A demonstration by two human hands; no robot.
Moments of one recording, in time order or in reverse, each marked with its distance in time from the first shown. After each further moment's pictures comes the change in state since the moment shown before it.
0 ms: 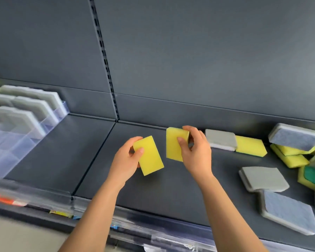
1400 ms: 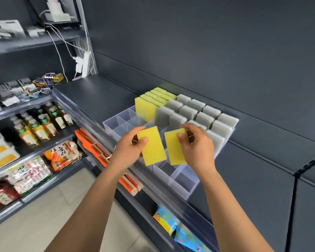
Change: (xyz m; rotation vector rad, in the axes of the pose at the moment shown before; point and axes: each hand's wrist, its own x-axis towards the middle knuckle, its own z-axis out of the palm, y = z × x) left_hand 0.007 -0.122 -0.505 0.014 0.466 -0.047; right_hand -0.052 -0.359 0.410 0.182 -0.421 -0.305
